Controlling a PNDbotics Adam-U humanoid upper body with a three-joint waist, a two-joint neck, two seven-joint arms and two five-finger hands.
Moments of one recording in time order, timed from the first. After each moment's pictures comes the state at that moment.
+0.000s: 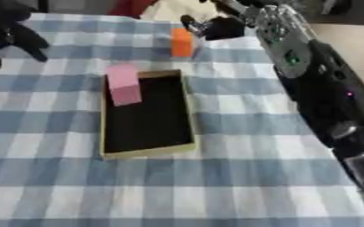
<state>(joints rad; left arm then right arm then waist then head) -0.70 0.42 -0.21 -1.72 0.04 -0.26 -0.61 -1.01 -0.51 0.17 -1.07 0.74 -0.23 0.30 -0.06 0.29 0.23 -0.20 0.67</state>
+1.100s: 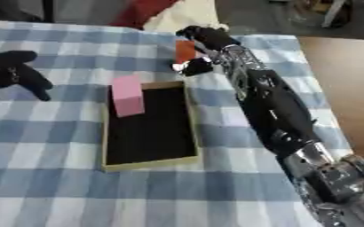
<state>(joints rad) -0.69 0.36 -0.22 -1.73 0.05 -0.25 -0.68 -1.05 -0.41 0.07 -0.79 1.09 -0.26 0.16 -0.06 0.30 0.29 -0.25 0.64</state>
